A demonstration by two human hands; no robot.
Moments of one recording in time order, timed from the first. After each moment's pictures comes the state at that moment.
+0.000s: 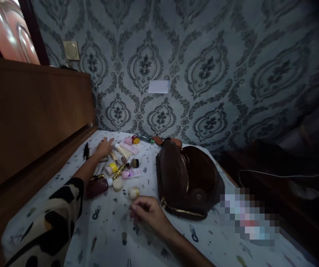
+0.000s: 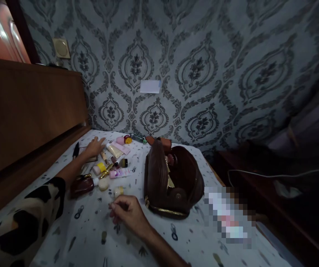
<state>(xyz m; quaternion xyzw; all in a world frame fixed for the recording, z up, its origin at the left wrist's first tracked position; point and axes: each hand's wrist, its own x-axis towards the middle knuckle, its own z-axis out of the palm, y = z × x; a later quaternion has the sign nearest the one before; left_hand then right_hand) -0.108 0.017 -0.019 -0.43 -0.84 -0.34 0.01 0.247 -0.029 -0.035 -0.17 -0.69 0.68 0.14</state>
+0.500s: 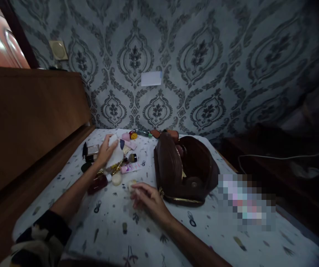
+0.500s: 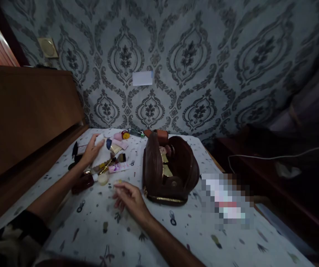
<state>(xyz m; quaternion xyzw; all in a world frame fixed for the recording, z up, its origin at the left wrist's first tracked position) -0.008 -0.029 0.016 -0.50 -0.74 -0.45 0.02 0.252 -0.022 -0.048 -0.18 -0.58 0.76 0.22</state>
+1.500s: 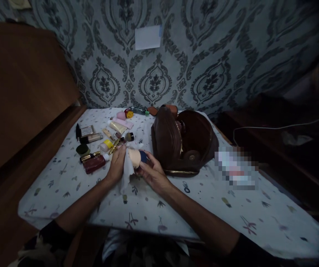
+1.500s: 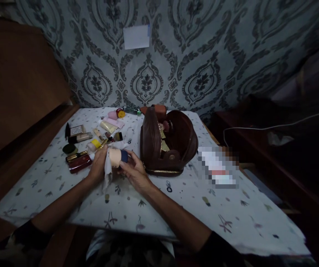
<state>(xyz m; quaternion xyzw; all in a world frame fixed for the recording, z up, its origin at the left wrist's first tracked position) 0.115 -0.077 -0.026 -0.37 -0.60 -0.66 -0.25 0.249 -0.020 -0.046 -0.14 -0.40 0.84 0.33</state>
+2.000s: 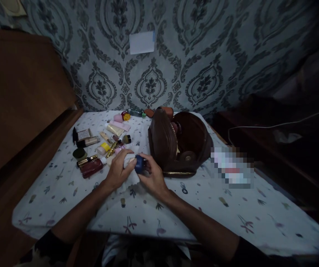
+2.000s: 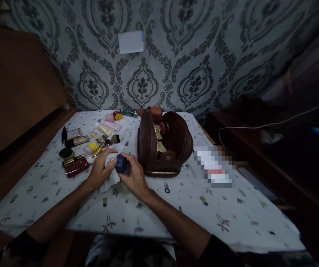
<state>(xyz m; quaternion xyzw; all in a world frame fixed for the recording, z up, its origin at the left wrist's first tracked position) 0.118 -0.086 -0.018 -0.60 -0.62 -0.49 -0.09 0.261 -0.016 -0.055 -0.19 -0.71 0.53 0.43</state>
